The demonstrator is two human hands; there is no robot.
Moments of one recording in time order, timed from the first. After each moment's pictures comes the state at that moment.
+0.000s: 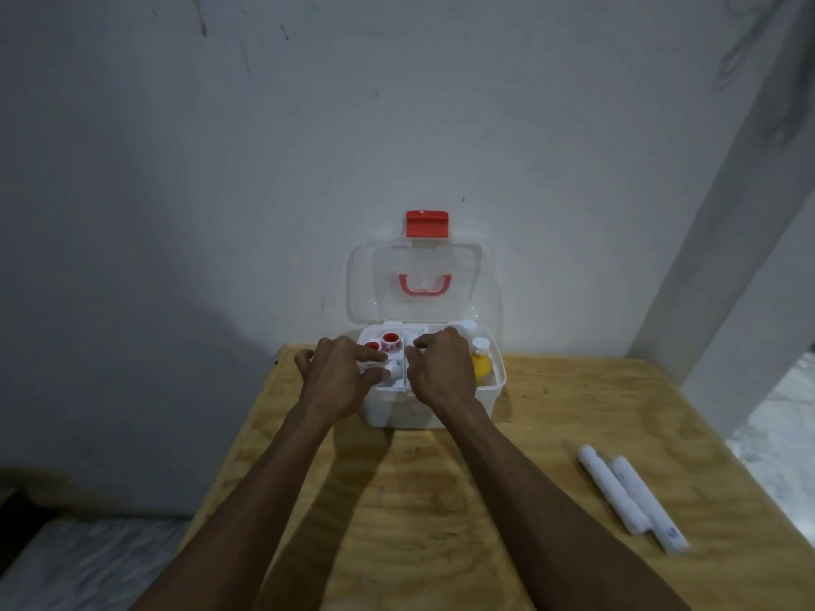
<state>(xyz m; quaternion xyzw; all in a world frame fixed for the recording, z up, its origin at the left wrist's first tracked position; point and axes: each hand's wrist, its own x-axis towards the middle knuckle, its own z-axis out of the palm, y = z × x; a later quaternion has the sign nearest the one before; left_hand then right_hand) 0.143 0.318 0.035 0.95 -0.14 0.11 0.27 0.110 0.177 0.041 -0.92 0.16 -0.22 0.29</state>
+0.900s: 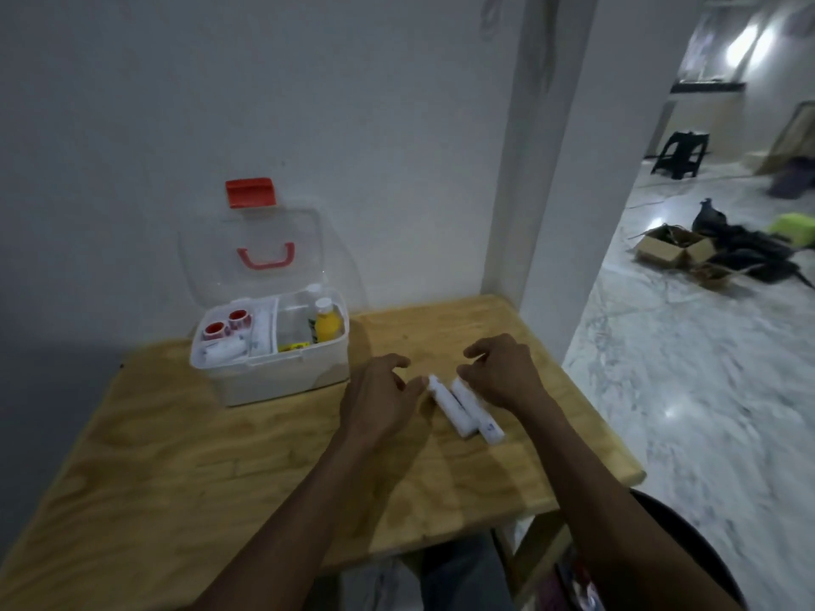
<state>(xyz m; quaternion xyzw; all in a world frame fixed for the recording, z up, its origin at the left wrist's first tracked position) 0.010 0.129 -0.003 0.90 -0.24 -0.02 0.37 -0.065 -0.039 0.019 -0.90 0.27 -0.13 0.31</state>
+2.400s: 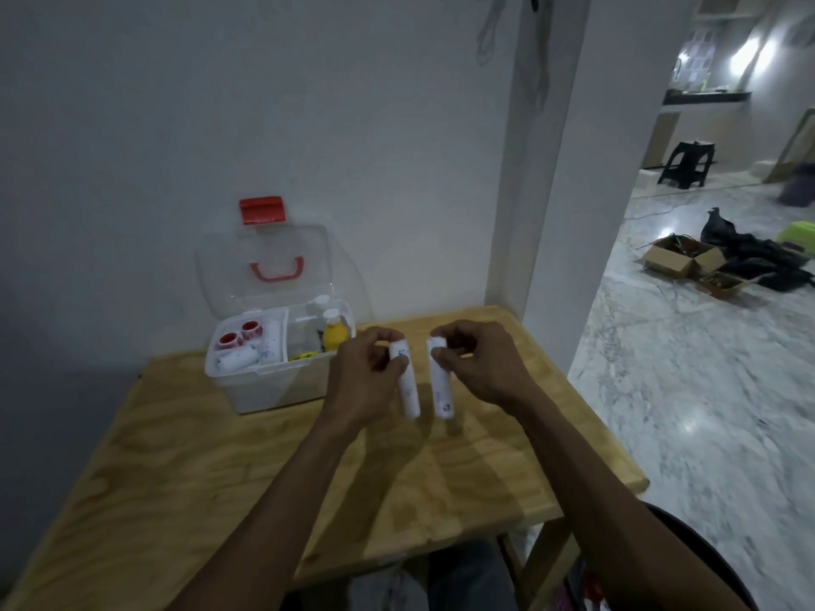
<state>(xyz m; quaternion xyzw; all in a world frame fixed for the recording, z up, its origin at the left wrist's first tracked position) 0.010 0.146 0.036 0.77 -0.24 -0.03 0.59 -0.060 -0.030 0.035 -0.87 0.07 -0.25 0.43</state>
